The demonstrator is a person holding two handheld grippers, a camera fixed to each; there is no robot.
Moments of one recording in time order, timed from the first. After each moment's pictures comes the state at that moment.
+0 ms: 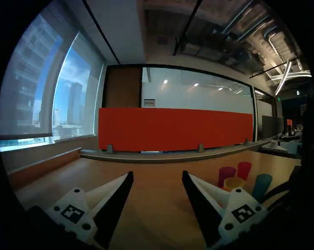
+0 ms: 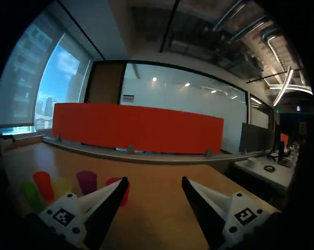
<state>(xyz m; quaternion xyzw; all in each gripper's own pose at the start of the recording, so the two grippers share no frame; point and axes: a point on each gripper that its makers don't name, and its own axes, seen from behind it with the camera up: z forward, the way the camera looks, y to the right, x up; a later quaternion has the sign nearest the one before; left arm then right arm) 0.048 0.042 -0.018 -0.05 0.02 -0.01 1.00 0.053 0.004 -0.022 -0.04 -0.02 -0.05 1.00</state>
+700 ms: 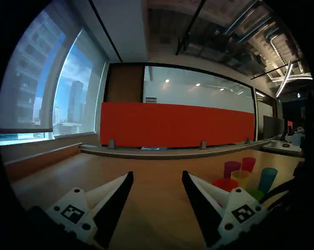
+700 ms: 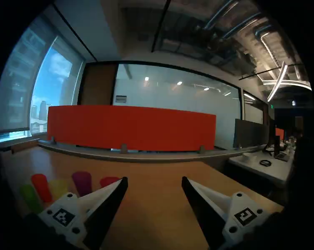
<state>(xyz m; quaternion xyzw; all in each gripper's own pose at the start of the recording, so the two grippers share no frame) 0.017 0.025 -0.008 -0.05 0.02 -0.02 1.00 0.052 0.021 -0.030 -0.06 -0.02 -0.03 1.00</state>
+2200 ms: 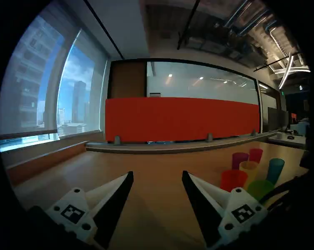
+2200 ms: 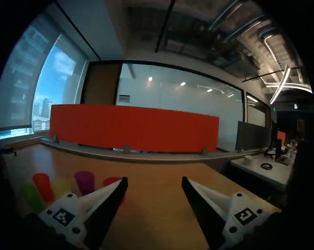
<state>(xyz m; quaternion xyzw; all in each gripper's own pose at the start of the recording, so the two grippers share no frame) 0.000 0.014 -0.004 -0.03 0.00 0.00 1.00 0.058 0.010 -0.031 -0.05 -0.02 -0.04 1.00</state>
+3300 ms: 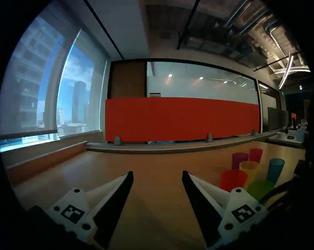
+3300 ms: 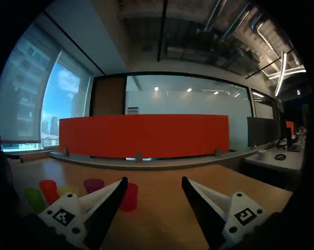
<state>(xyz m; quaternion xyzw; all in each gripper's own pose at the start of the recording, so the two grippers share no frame) 0.000 0.015 -0.004 -0.03 0.00 0.00 1.00 0.034 0.002 -0.009 0.00 0.03 0.01 1.00</state>
